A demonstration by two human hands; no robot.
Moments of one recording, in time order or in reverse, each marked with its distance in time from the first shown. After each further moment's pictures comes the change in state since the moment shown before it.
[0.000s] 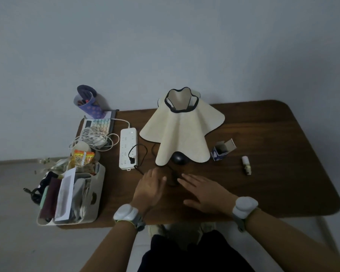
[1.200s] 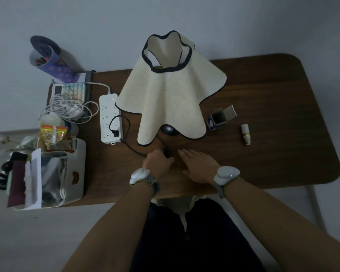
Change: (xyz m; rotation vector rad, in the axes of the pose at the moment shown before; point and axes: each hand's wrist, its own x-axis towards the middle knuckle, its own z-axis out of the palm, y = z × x) left_hand 0.058 0.022 0.085 -0.033 -0.295 -0.480; right_hand 0.043 0.033 0.049 0.003 -0.154 0.197
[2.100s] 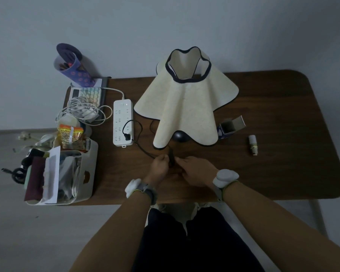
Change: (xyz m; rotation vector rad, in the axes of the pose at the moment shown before) left_hand -0.010 -0.018 -0.015 -0.854 -0.194 -0.161; right_hand 0.010 -0.033 -0.030 0.042 -0.005 -0.075
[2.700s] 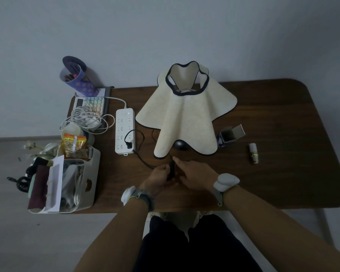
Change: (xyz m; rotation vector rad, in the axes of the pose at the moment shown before) left_hand -0.011 0.007 -0.009 -0.259 -0.167 -0.170; right_hand 0.000 -0.003 -0.020 0.090 0.060 0.003
